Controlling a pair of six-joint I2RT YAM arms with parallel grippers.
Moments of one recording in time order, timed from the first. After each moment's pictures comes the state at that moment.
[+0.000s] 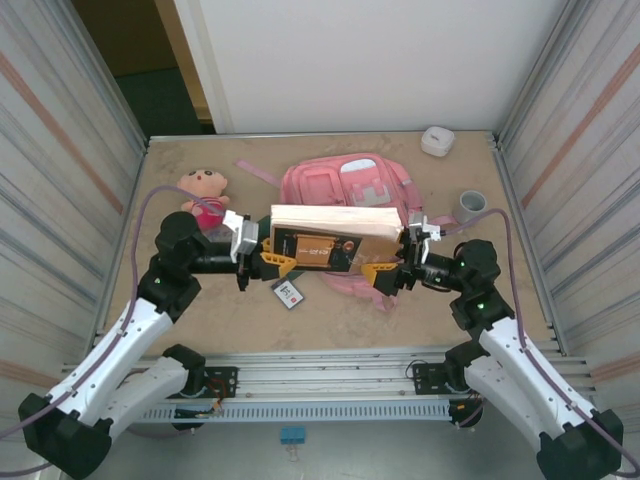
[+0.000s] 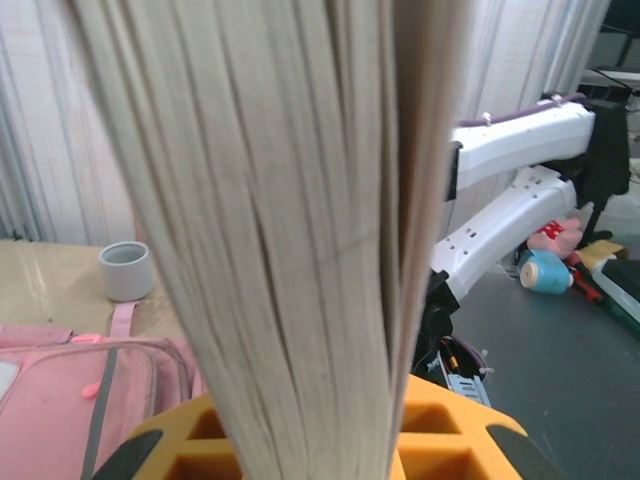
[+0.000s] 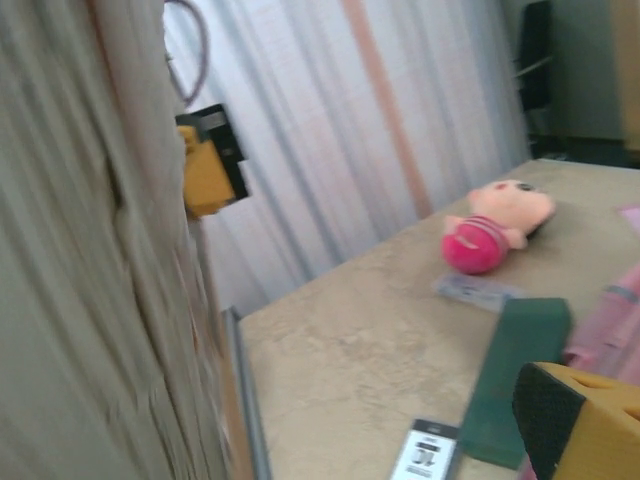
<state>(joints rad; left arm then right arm) -0.48 0.83 0.74 0.05 1.08 0.01 0.42 0.67 0.47 0.31 -0.87 0.46</state>
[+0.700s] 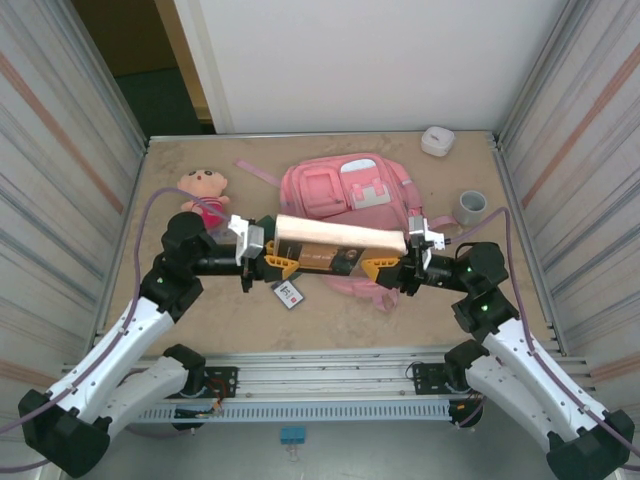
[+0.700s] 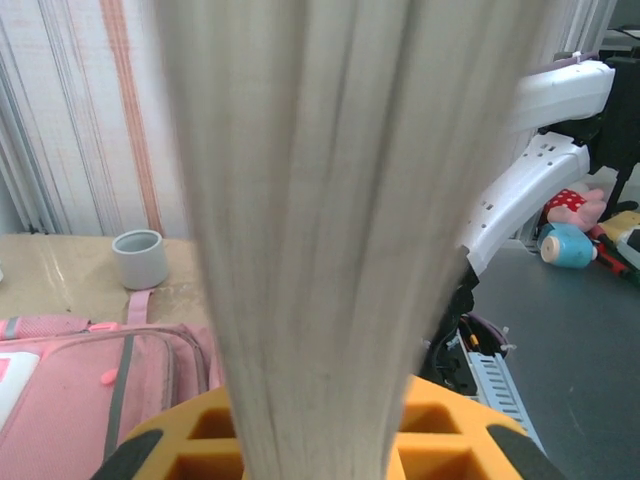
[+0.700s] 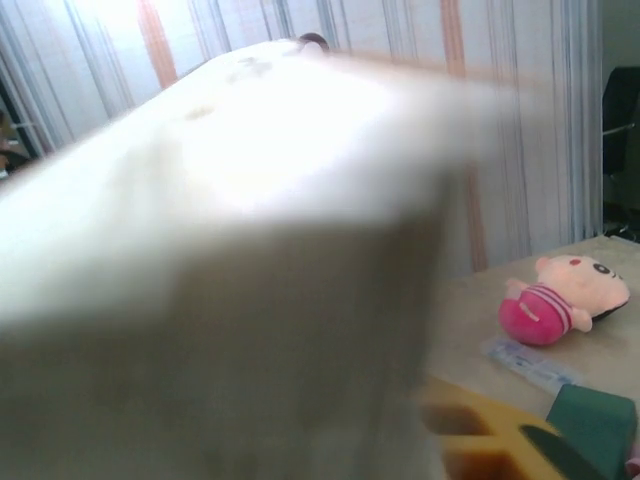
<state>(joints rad) -0.50 0.84 0.74 -0.01 1.02 0.10 0.50 0.65 0.53 0.35 -0.87 0.39</state>
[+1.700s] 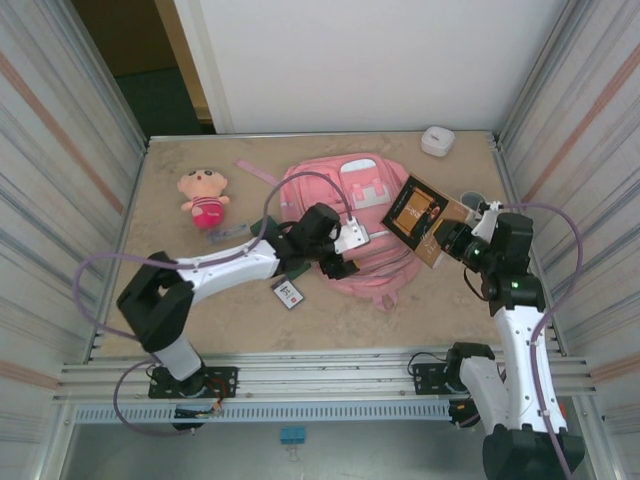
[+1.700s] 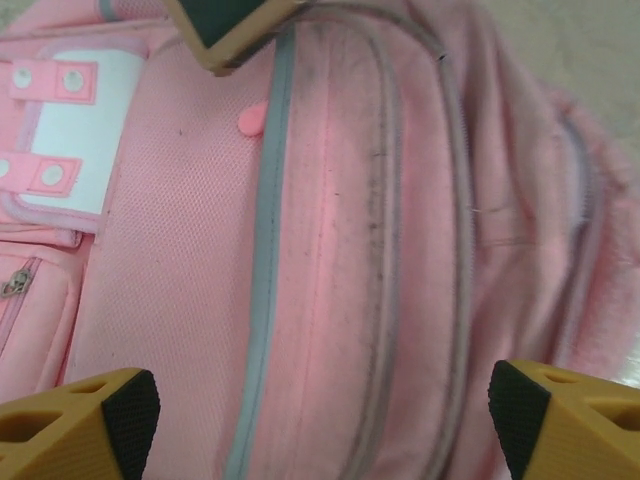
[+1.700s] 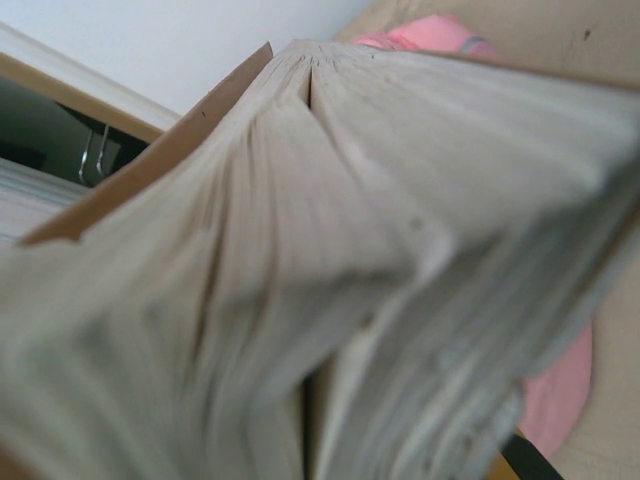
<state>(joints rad) -0.88 1.69 1.15 -0.21 0.05 0.42 -0.10 0.73 0.73 -0.53 -0.49 0.63</state>
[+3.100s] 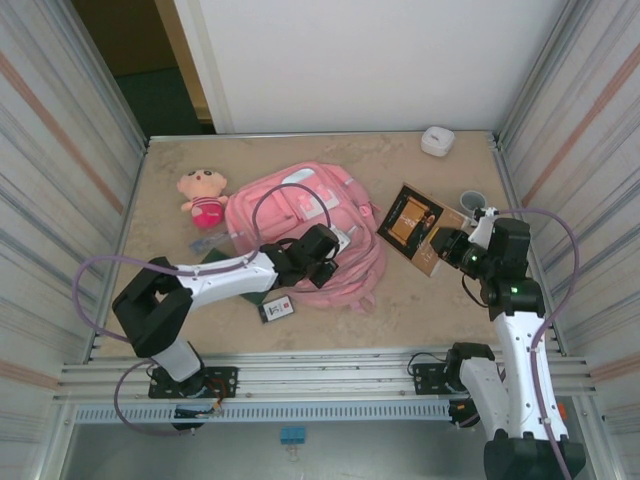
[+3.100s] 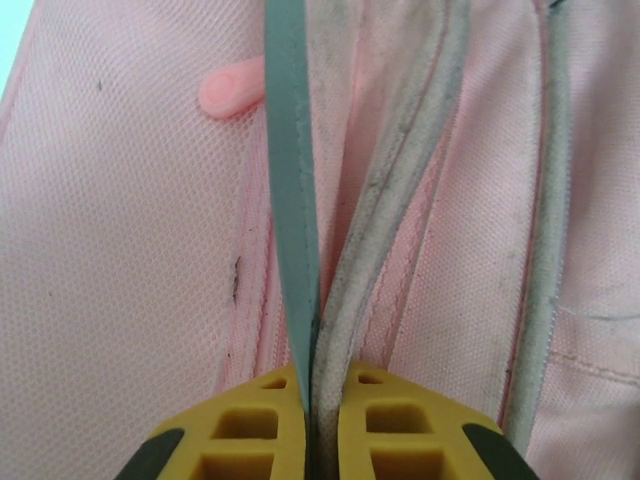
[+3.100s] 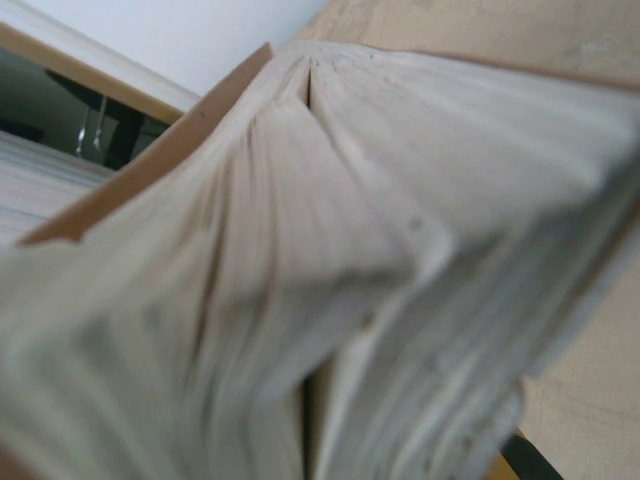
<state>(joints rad) -0.93 1.62 1.01 -0.30 -0.22 0.00 -0.08 0.70 0.74 -0.61 -0.49 0.63</state>
